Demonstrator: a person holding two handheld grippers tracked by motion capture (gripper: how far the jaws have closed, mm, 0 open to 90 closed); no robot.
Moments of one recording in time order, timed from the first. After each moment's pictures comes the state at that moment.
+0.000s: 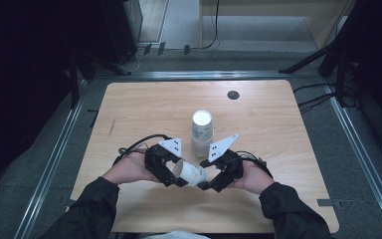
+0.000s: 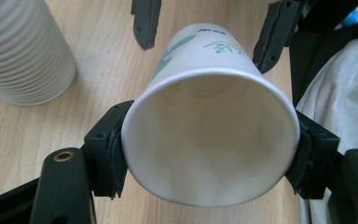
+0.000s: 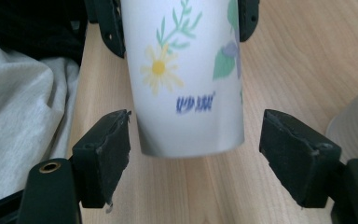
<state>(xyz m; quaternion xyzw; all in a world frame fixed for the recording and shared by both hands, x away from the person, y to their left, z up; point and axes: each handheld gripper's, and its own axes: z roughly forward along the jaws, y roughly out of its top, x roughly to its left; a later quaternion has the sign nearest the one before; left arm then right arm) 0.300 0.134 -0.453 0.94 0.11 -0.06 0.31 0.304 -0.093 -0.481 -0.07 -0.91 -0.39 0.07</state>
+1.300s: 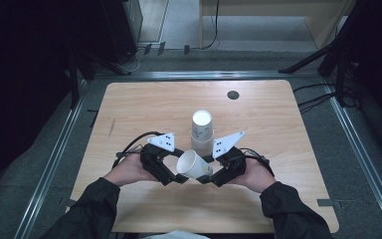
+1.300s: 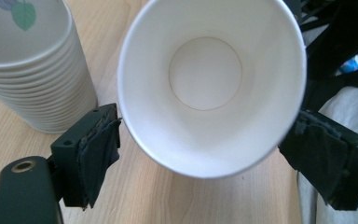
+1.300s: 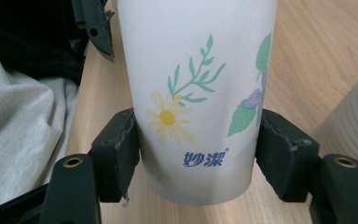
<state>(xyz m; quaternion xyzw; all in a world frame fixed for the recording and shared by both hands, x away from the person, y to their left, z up) 0.296 0.148 -0.446 0.90 0.14 -0.04 0.40 0.305 -0.100 -0.467 -0.07 -0.90 -0.43 0.04</state>
